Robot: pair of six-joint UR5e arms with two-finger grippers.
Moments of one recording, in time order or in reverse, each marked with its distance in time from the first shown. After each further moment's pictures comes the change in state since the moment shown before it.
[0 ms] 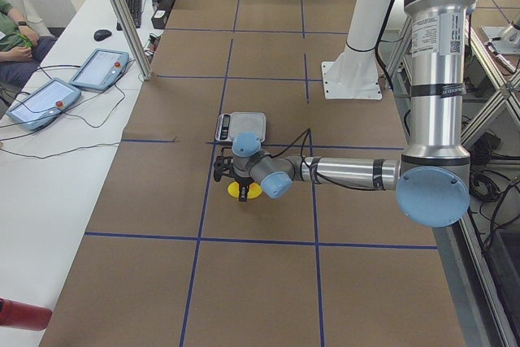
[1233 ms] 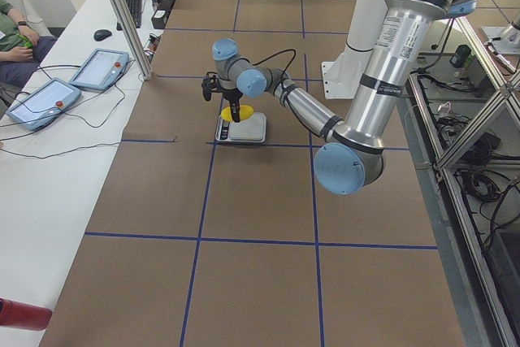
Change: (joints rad) left arm 0.114 -0.408 -0.183 0.582 -0.028 -0.252; right arm 0.000 0.000 0.000 0.000 0.000 0.000
